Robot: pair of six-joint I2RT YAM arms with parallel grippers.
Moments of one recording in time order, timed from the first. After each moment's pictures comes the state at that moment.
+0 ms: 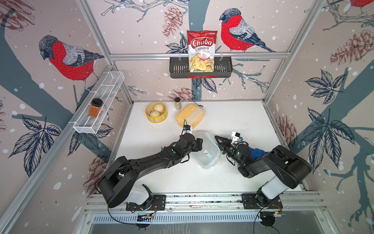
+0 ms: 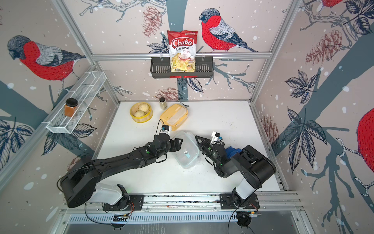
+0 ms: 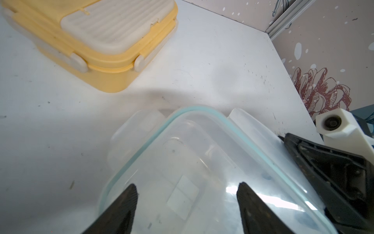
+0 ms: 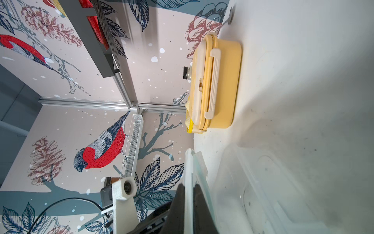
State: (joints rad) left arm -0.82 1.38 0.70 0.09 -0.19 -0.68; right arm 0.63 1.59 0.25 1.29 -0.11 1.38
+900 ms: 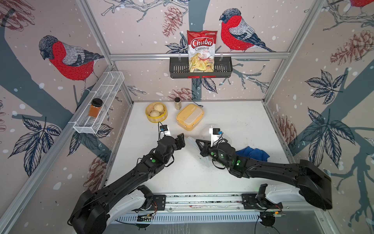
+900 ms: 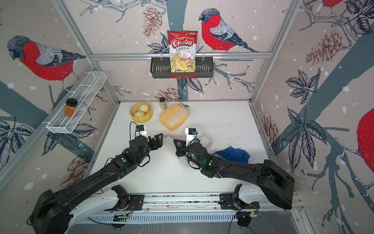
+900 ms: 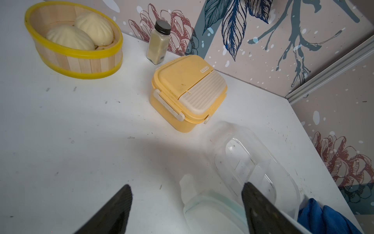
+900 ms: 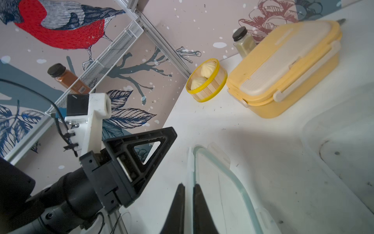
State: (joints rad) left arm -0.65 0.96 0.56 -0.05 -0.35 -0.64; right arm 1.14 1.34 0.65 0.50 0.29 0.69
